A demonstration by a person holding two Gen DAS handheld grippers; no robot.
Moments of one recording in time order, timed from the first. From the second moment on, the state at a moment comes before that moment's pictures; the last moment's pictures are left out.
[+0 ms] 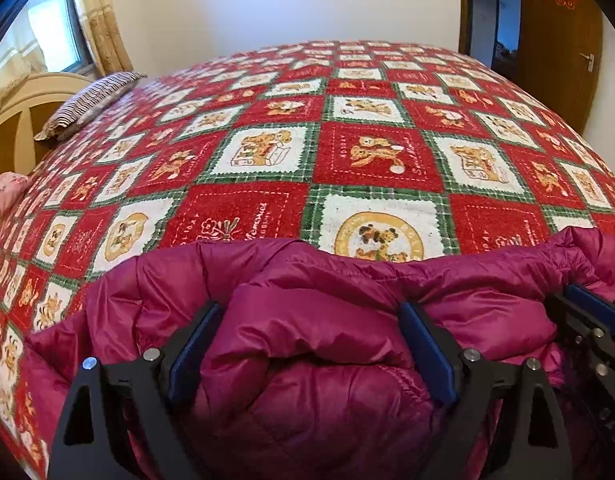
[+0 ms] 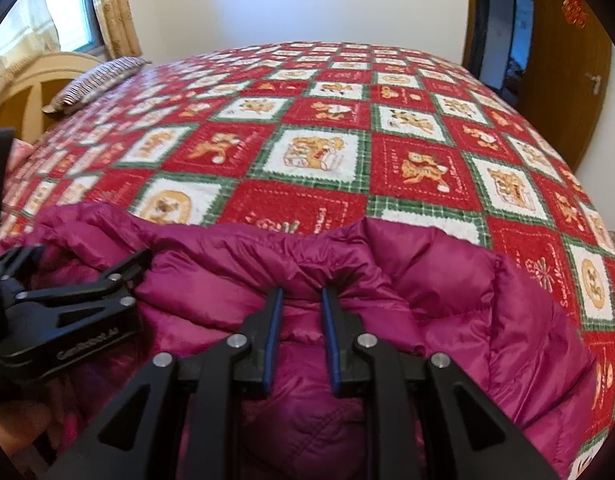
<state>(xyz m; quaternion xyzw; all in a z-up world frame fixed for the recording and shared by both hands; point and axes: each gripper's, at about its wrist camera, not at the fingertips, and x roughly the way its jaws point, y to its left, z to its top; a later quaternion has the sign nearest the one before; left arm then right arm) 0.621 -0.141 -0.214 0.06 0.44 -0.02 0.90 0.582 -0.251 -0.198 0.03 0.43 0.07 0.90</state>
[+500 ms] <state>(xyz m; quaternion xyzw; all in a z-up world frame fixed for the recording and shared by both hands) 0.384 -0.028 -0.123 0.13 0.33 -0.07 0.93 0.379 -0.339 -0.150 0.06 0.42 0.02 0.91</state>
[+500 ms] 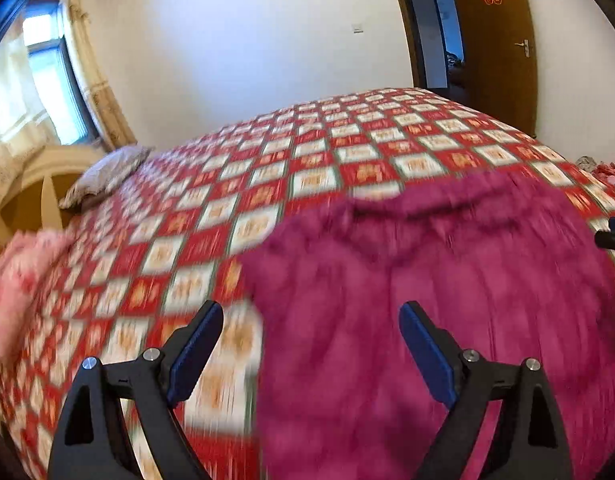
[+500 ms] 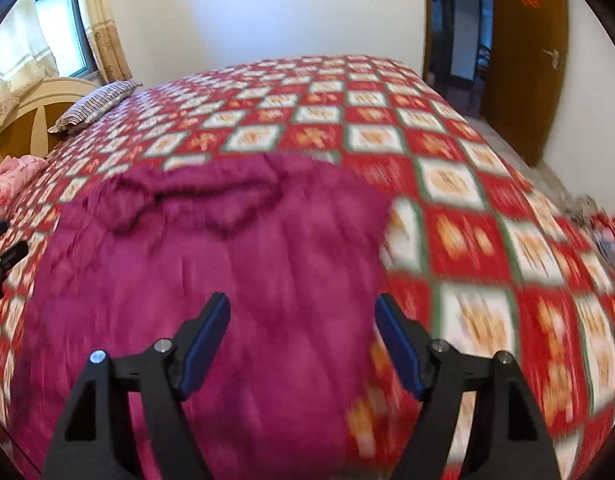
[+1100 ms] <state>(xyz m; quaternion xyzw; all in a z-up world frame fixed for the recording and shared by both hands) 0.194 0.048 -0.215 0.07 0.42 -0.07 0.90 0.187 -0.320 -0.189 0.04 0.43 -0.03 0.90</state>
